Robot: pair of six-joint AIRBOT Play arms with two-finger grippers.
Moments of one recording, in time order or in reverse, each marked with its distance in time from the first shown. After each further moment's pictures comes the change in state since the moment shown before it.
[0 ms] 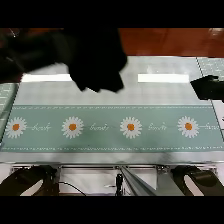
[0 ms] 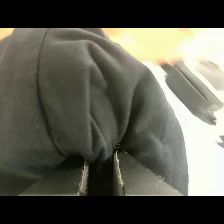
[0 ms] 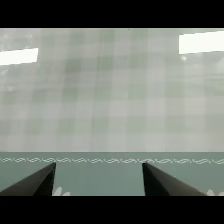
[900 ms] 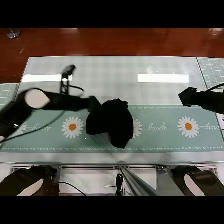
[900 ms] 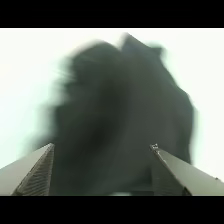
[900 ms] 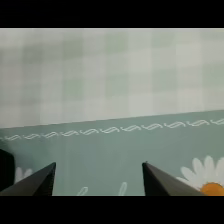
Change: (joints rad) left arm 0.130 -0.143 -0.317 0.140 -0.218 -0.134; right arm -0.063 -0.104 -0.181 -0.048 -0.054 0.042
